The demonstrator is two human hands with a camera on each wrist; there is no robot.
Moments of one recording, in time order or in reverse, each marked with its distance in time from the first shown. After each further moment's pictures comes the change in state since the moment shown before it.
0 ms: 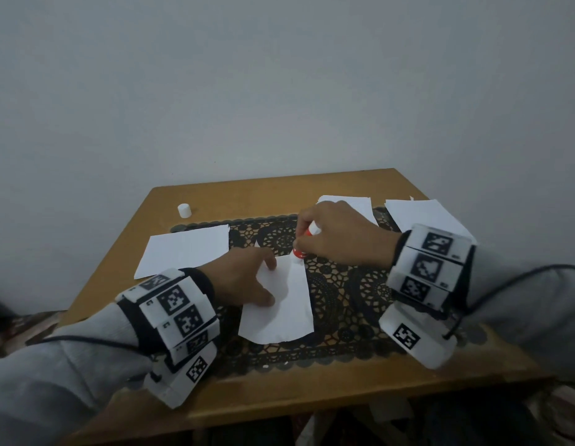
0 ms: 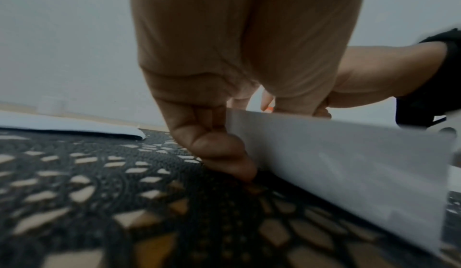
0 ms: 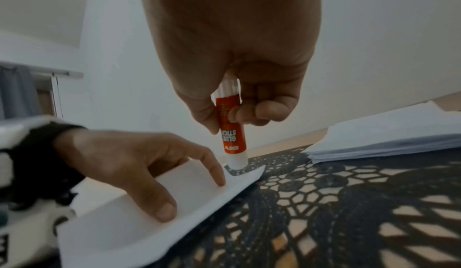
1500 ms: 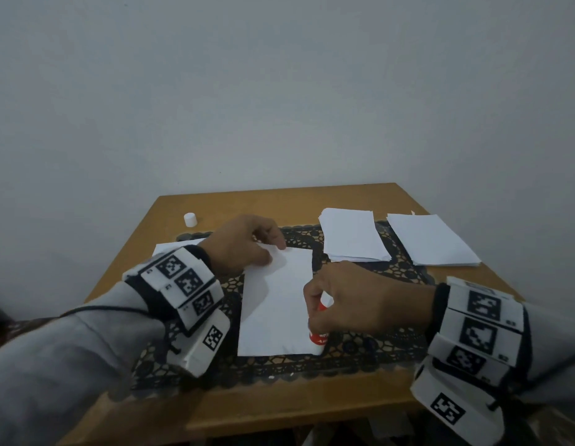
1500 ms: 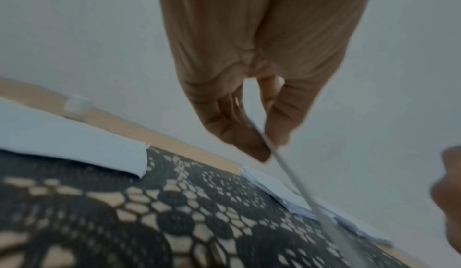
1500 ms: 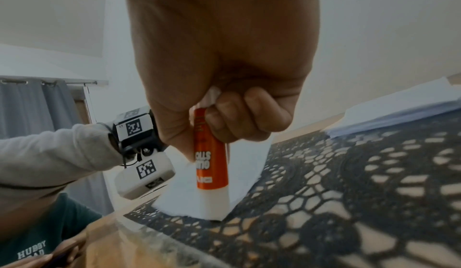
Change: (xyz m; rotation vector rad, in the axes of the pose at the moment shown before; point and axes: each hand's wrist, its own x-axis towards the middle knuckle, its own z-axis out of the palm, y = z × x) left_hand 0.008 -0.012 -0.039 -0.367 0.294 0.236; right_hand -0.050 -0.024 0.003 0.032 -0.404 -0.001
